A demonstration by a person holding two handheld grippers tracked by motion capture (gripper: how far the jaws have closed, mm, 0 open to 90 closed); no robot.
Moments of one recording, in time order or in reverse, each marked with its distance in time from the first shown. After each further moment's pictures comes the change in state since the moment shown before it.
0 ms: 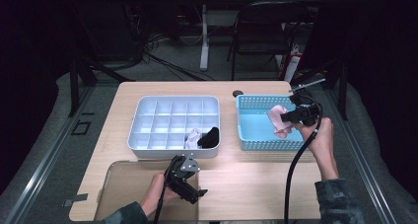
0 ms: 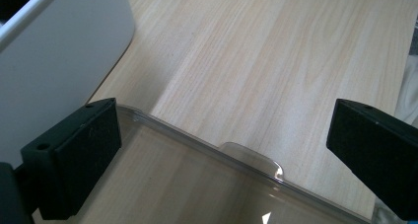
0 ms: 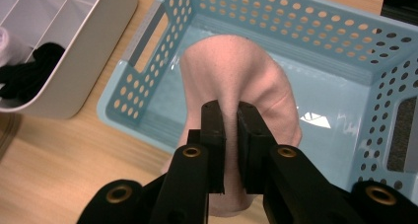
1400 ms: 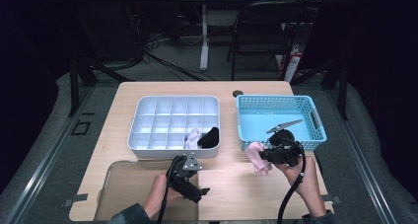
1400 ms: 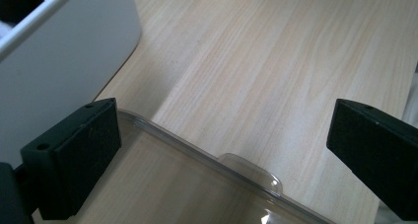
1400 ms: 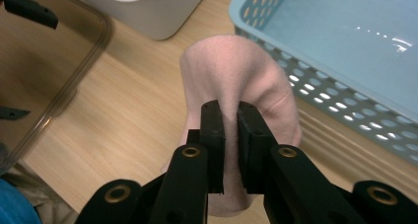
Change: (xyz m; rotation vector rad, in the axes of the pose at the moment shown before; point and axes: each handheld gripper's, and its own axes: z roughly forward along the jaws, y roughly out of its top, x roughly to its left) left arm -0.003 0.004 0.003 -0.025 0.031 -0.060; right arm 0.074 -0.080 0.015 0.041 0.182 -0.151
